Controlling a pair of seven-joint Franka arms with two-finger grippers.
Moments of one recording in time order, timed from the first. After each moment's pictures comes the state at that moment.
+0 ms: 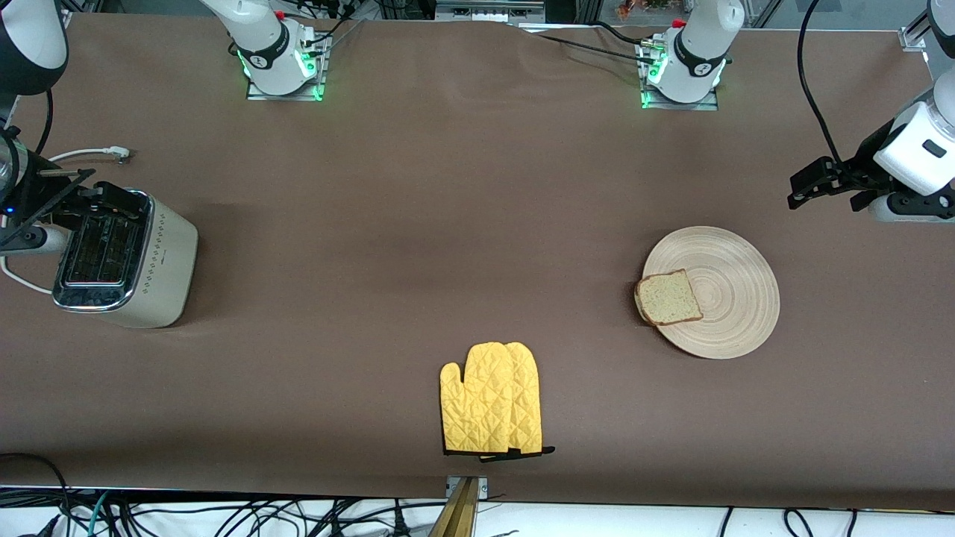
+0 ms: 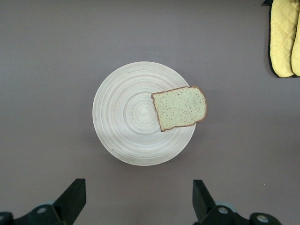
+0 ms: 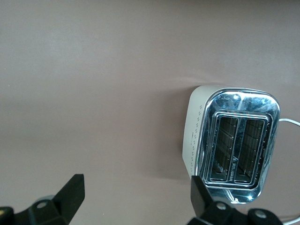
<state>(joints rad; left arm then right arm) 0.00 0.00 -0.01 -1.69 -0.03 1.68 -0.04 -0.02 0.17 0.02 -1.51 -0.02 1.62 -0.08</state>
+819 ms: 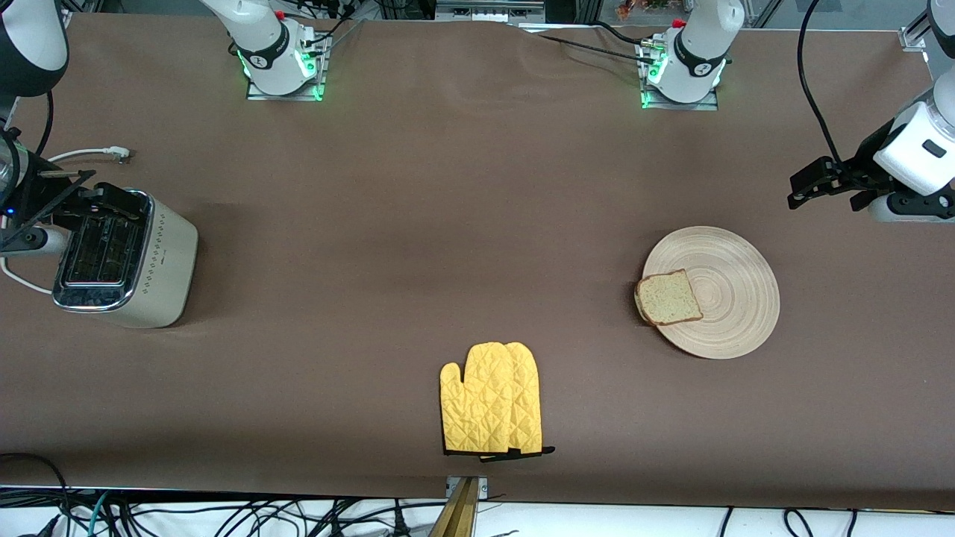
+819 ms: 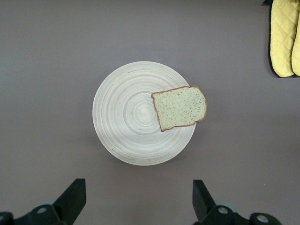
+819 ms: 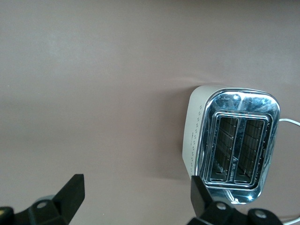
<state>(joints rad) 0.00 0.00 -0.01 -1.69 -0.03 1.68 -0.04 -0.02 0.17 0.02 -1.51 -0.02 1.62 -0.08</state>
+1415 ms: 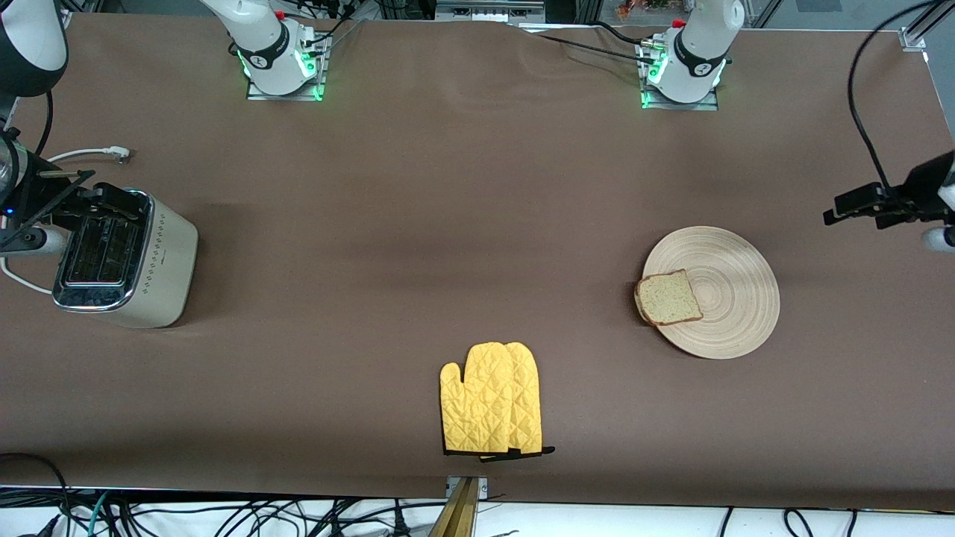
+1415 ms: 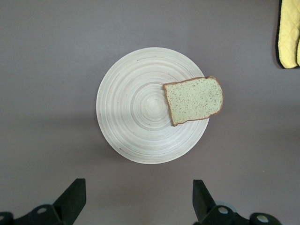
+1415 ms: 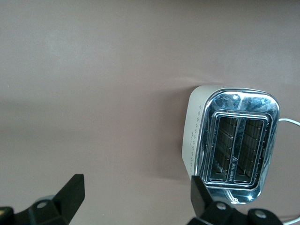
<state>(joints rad) 0.26 0.14 -0.01 -1.69 -0.24 1.68 0.28 -0.02 0.17 0.02 -1.51 -0.02 1.62 -0.08</state>
